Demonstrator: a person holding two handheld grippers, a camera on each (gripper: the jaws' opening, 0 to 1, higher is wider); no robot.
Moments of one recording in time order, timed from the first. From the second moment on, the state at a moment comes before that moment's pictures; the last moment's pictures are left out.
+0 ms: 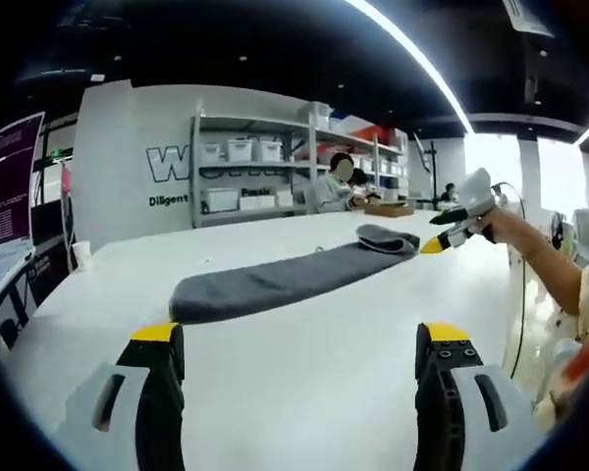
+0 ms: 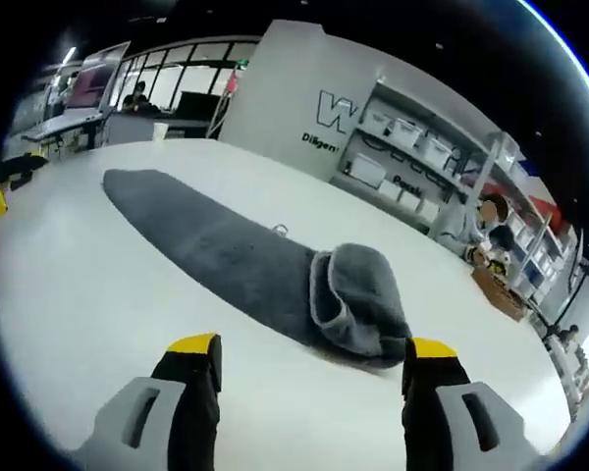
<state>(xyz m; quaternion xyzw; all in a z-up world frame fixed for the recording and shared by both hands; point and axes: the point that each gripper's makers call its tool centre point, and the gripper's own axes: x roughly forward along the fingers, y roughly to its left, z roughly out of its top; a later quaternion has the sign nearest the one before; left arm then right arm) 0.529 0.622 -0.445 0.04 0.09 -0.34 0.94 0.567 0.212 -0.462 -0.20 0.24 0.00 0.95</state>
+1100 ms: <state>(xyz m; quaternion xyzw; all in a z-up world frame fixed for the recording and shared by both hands) 0.532 0.644 -0.436 0.03 0.07 -0.32 0.94 0.631 0.179 -0.520 -0.19 0.32 -0.01 0.93</state>
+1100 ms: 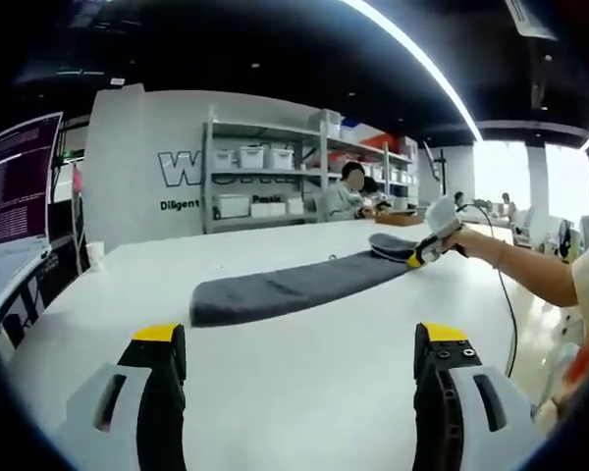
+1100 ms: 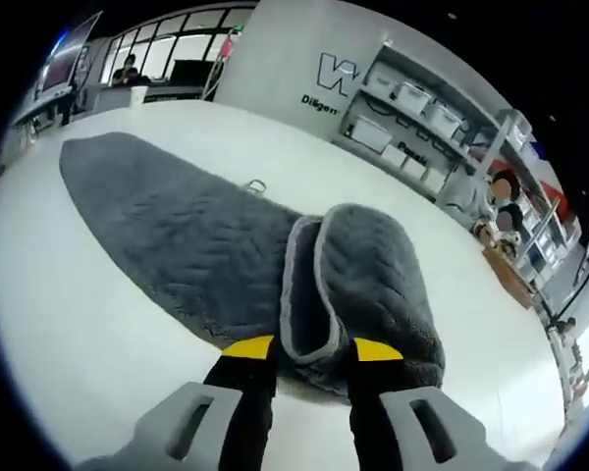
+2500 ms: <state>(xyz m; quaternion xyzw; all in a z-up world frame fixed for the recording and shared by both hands) 0.531 0.635 -0.439 0.03 0.08 -0.33 0.94 0.615 0.065 -0.443 -0.09 0.21 -0.15 0.96</state>
